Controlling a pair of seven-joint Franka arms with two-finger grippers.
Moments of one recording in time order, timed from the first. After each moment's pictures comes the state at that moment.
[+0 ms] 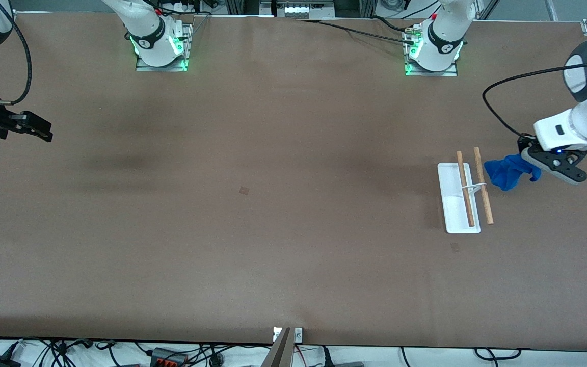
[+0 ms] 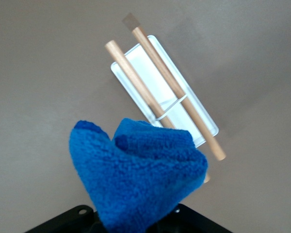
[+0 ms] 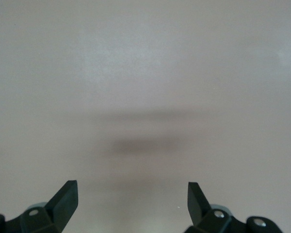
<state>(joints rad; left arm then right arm) 0.43 0.03 -0.32 -2.08 0.08 2.07 0.64 -0.05 0.03 0.01 -1.70 -0.09 1.68 0.00</state>
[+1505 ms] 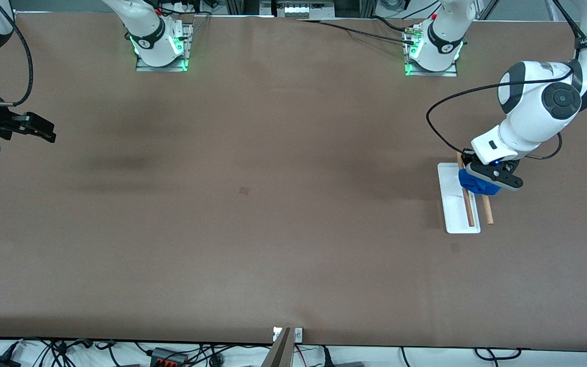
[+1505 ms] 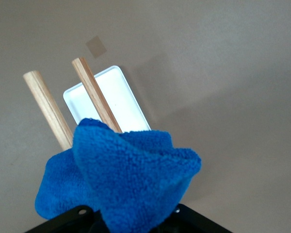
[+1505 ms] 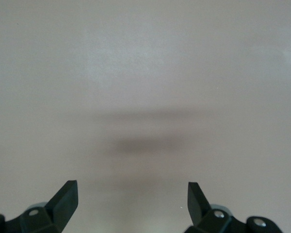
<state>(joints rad) 0.44 0.10 -0.46 -2.25 0.08 2.38 0.34 -0.05 0.03 0.01 -1.70 -0.08 1.68 -0.01</state>
